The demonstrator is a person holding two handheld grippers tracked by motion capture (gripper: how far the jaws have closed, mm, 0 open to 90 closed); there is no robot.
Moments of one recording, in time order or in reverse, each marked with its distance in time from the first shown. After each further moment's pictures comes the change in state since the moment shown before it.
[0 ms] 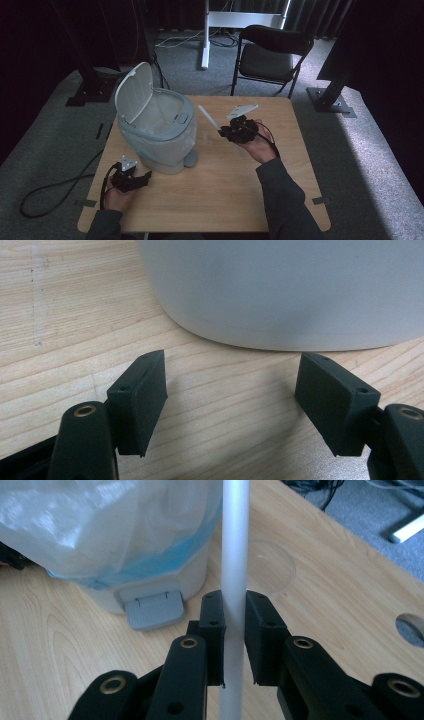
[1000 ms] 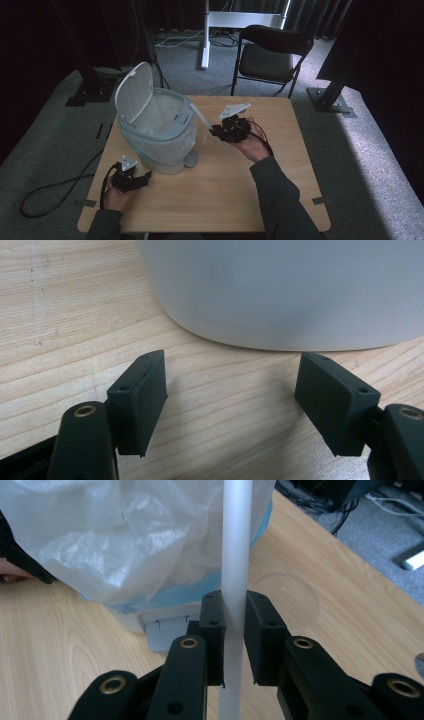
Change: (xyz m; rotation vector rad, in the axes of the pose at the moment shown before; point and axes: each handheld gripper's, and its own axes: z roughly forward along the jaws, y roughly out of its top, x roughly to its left) left arm 0.000 0.000 0.000 0.000 0.000 0.000; right arm 0.016 0.019 0.003 -0.044 0.042 -0.053
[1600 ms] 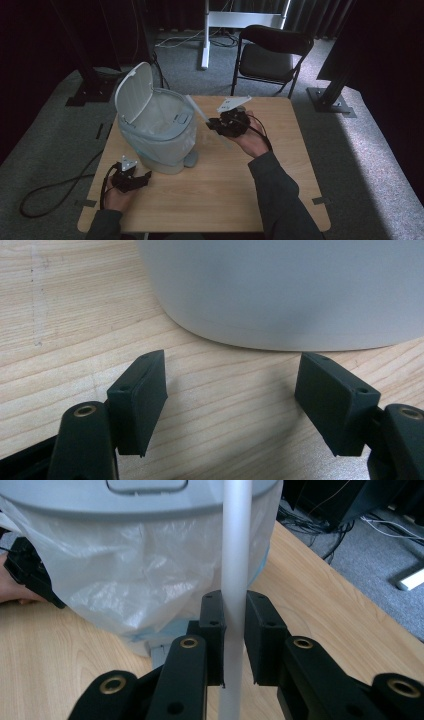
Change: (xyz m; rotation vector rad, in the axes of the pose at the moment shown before) left arm 0.000 0.000 0.000 0.000 0.000 0.000; right arm 0.003 0.023 -0.012 -0.055 0.004 -0.020
